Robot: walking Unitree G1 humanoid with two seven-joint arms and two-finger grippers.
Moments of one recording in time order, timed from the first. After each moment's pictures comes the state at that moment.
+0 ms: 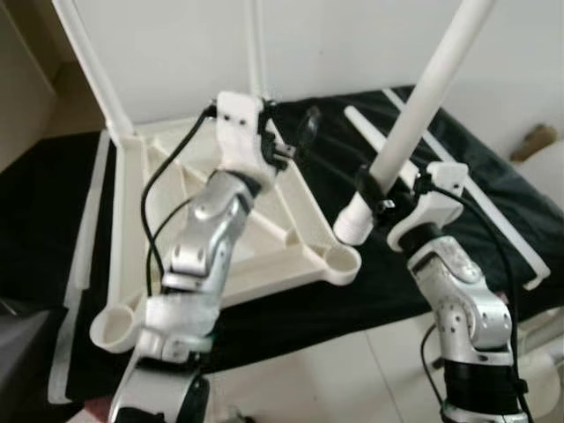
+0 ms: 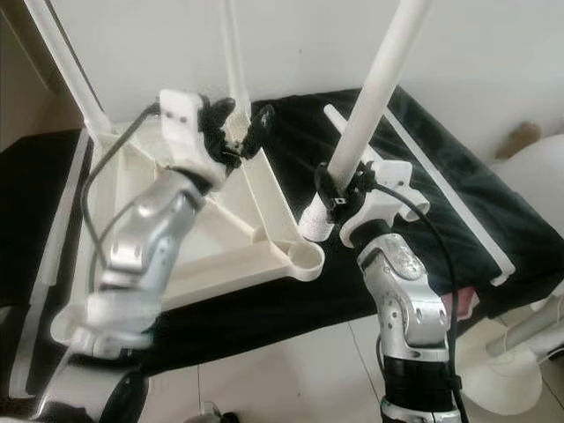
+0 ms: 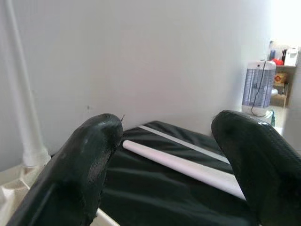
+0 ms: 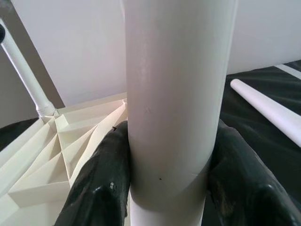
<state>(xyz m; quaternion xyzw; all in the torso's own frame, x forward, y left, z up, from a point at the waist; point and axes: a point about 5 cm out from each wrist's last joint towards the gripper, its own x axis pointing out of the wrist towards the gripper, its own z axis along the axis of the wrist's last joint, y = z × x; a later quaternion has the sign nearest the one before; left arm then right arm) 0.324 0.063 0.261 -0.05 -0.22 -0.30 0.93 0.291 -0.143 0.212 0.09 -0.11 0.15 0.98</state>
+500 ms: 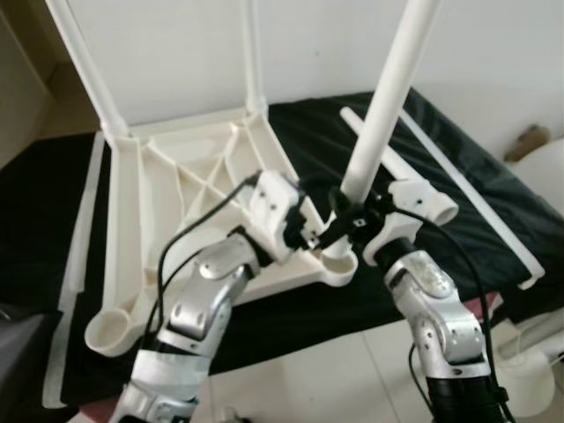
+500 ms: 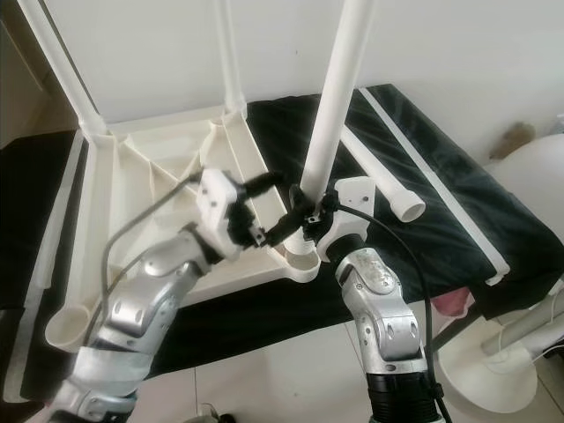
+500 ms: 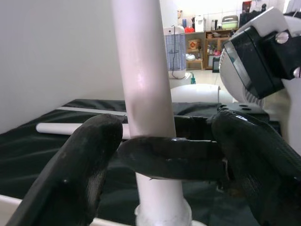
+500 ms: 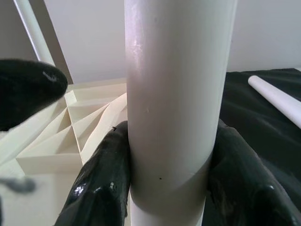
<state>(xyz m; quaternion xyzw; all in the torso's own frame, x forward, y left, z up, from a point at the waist) 0.283 0.051 0.210 0.03 -0.18 -0.48 0.86 0.286 -0.119 0.196 0.04 -0.10 0.18 0.98</state>
